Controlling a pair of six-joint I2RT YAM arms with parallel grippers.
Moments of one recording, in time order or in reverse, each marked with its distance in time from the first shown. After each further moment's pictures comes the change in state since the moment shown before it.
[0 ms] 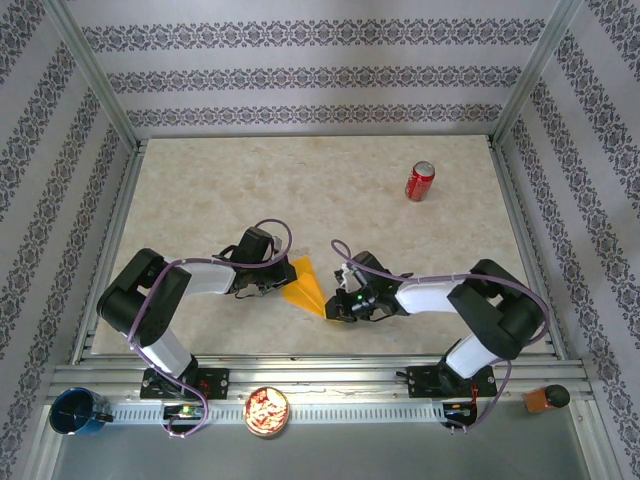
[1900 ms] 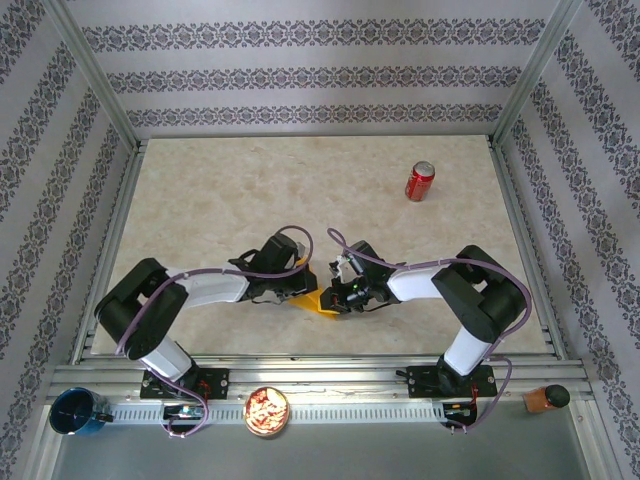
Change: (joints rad) left arm -0.217 -0.045 0.070 -0.075 -0.063 -0.090; right arm -0.061 0.139 0.111 0.021 -0.104 0.001
